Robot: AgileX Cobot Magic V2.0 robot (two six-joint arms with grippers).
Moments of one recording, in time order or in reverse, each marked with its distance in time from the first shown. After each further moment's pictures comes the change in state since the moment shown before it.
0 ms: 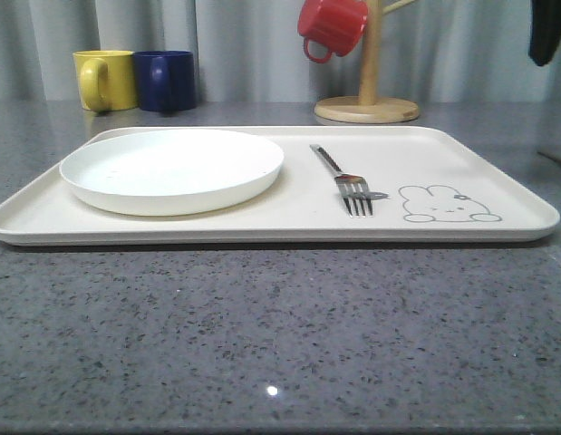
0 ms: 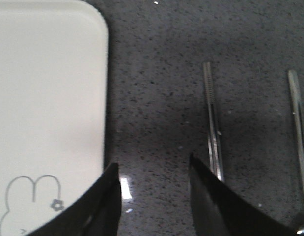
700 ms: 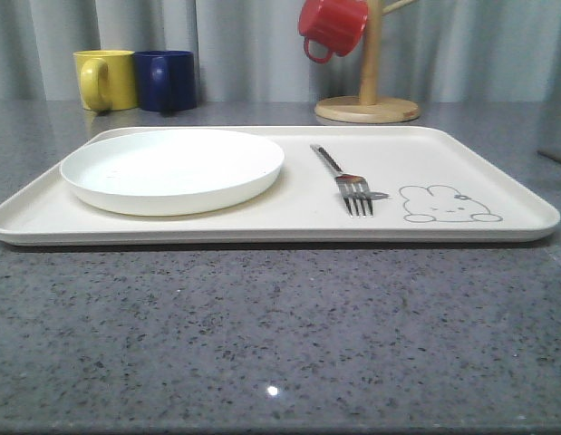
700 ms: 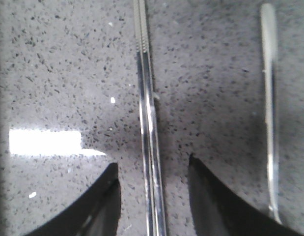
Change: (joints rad) left arm 0.000 0.000 0.002 0.000 0.000 0.000; right arm -0.230 0.061 0.132 0.145 -0.022 -0.302
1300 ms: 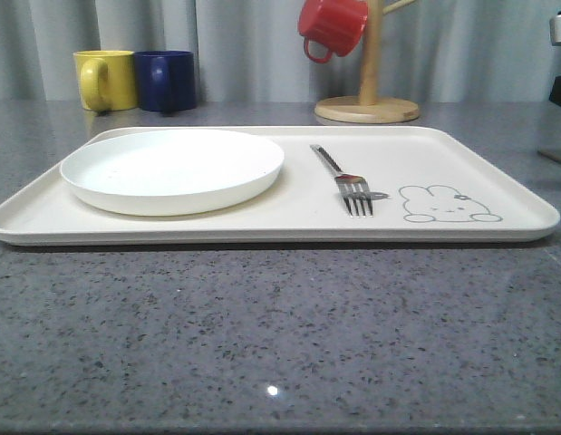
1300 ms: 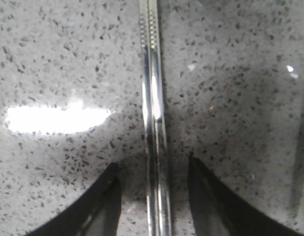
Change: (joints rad) left arm 0.000 0.000 0.000 0.000 0.000 0.000; right arm 0.000 0.104 0.003 0.015 -0.018 -0.019
